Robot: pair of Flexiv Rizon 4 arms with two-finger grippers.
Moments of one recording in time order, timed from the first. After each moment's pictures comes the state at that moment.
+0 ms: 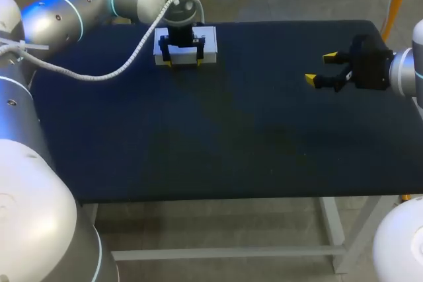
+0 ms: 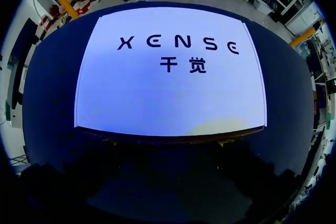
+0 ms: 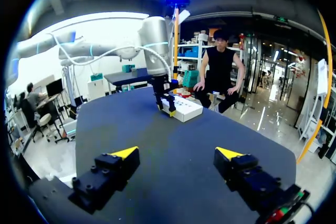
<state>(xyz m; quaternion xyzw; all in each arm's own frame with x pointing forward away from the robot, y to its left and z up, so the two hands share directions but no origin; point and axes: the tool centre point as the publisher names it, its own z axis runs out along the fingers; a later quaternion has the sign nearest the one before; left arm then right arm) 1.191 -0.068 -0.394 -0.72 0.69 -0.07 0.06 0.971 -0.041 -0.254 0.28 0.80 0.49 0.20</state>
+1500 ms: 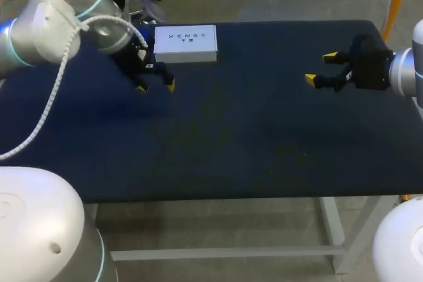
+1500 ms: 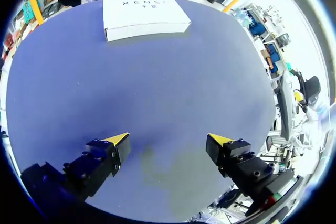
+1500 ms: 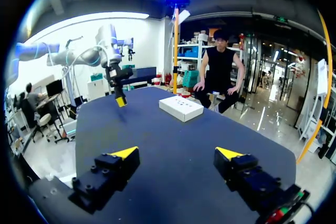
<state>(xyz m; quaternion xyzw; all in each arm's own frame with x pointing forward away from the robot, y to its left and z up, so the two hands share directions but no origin) 0.993 -0.013 -0.331 -0.56 0.80 -0.22 -0.06 0.971 -0.041 -0.254 0.28 0.80 0.49 0.20</state>
